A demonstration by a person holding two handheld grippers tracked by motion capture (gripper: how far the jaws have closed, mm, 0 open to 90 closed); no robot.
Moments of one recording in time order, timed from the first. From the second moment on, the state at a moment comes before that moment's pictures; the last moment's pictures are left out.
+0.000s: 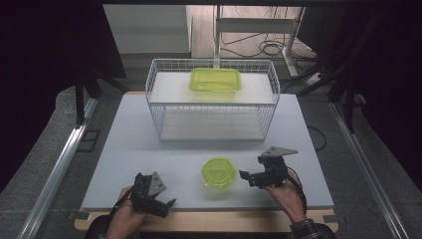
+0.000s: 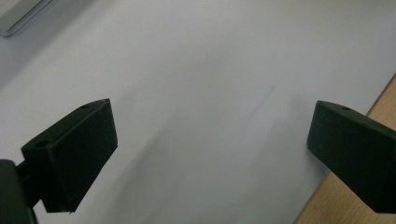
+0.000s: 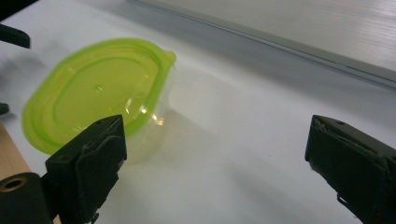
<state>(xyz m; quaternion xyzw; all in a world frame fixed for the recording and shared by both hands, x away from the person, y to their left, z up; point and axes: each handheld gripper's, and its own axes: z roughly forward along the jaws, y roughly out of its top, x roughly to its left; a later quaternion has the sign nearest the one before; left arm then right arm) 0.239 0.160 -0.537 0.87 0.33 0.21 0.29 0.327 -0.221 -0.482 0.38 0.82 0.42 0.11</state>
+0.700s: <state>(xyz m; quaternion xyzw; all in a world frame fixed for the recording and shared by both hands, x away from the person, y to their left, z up) 0.239 0.160 -0.538 0.88 0.33 0.21 0.29 0.355 -0.196 -0.467 0.38 0.82 0.43 0.00</state>
